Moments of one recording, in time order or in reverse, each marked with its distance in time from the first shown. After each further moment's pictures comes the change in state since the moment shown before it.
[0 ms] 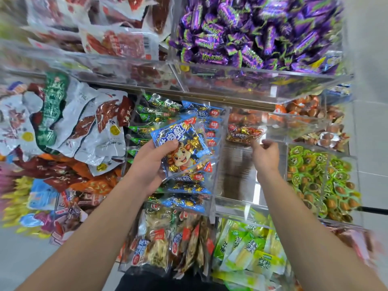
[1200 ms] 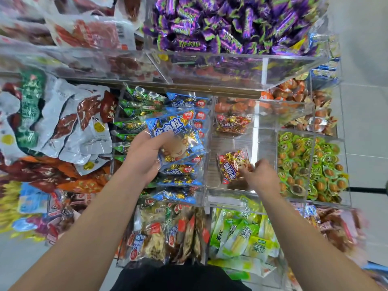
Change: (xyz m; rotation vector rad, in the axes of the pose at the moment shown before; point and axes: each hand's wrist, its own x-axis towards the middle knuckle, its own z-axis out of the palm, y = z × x) left_hand 0.009 -0.002 0.024 0.092 0.088 0.022; right_hand -0.026 0.071 -0.047 -0.869 -0.039 -0.039
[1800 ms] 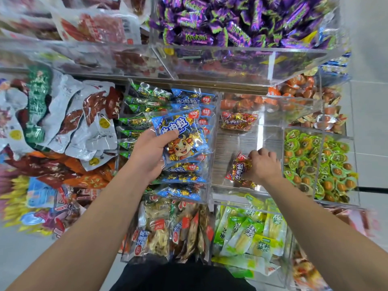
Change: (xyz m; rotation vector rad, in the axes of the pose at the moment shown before) left_hand -0.001 -0.001 -0.002 0.050 -0.012 0.002; right_hand 0.028 -0.011 0.000 -0.520 -0.129 -0.360
